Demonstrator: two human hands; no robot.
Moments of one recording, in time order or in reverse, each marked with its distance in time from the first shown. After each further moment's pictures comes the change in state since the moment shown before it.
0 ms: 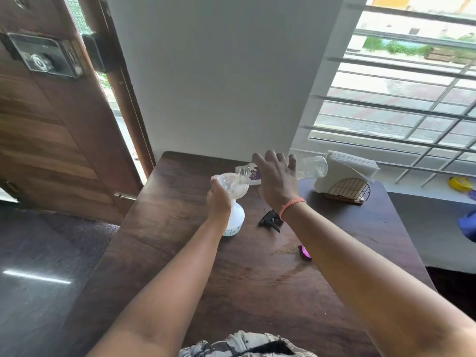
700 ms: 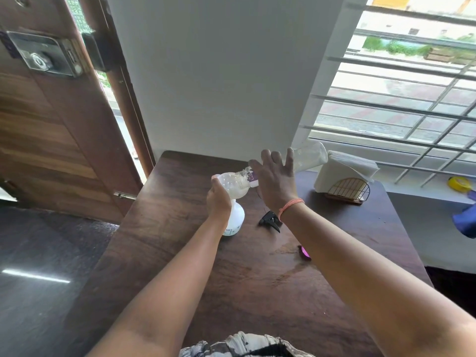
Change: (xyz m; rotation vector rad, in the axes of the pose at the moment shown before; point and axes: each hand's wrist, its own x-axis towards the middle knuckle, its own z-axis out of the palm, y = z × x) left_hand 0.000 -0.001 -0.001 0.028 -0.009 0.010; right_hand -0.004 -0.003 0.001 -0.182 0.039 -0.086
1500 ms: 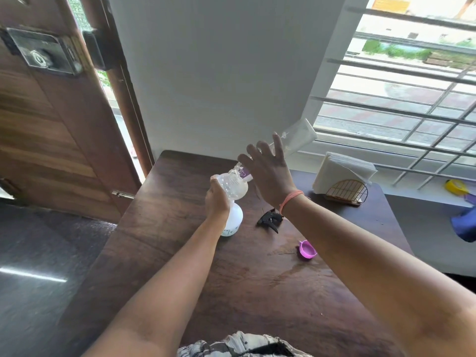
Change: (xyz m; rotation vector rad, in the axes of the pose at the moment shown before) left_hand 0.005 -0.002 0.001 -0.027 -0.001 0.035; right_hand 0.013 0.005 -0.010 -0.199 0.222 -0.287
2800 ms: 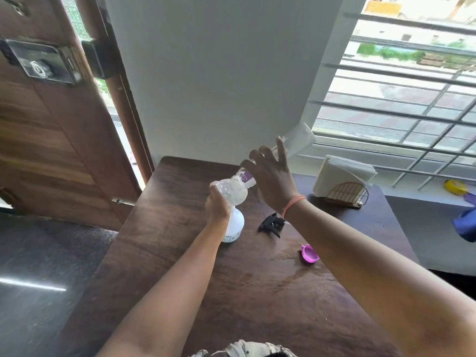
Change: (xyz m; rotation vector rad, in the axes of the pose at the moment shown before) left_hand 0.002 0.000 -0.004 -0.060 -0.011 -0.065; right_hand 0.000 0.003 0.006 0.069 0.036 0.046
